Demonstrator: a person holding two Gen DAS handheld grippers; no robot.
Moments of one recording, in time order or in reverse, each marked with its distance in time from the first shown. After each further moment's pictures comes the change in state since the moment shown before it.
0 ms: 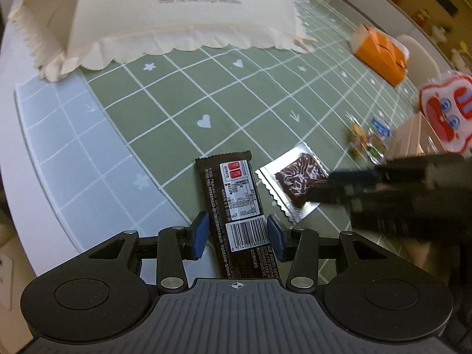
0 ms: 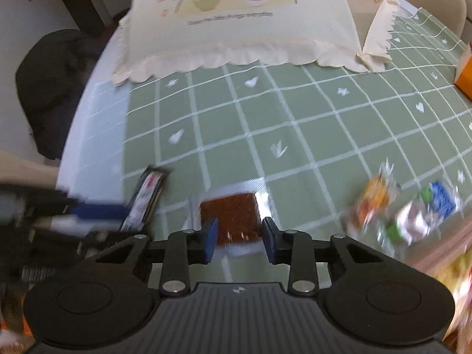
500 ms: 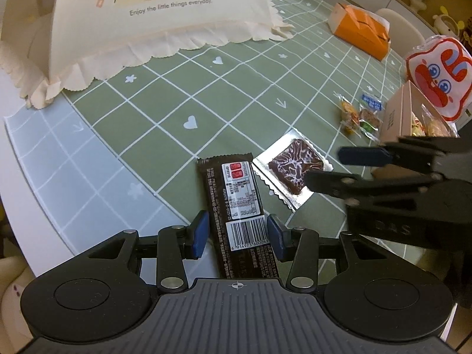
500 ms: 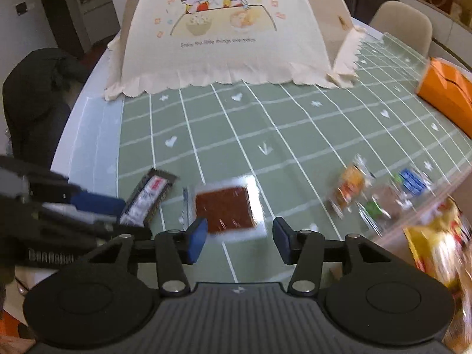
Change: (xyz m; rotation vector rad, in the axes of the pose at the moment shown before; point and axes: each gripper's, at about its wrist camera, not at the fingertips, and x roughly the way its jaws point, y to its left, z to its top) left arm 0.001 -0.010 -0.005 0.132 0.000 0.021; right arm -0.016 0.018 -0.026 0.024 -0.156 -0.118
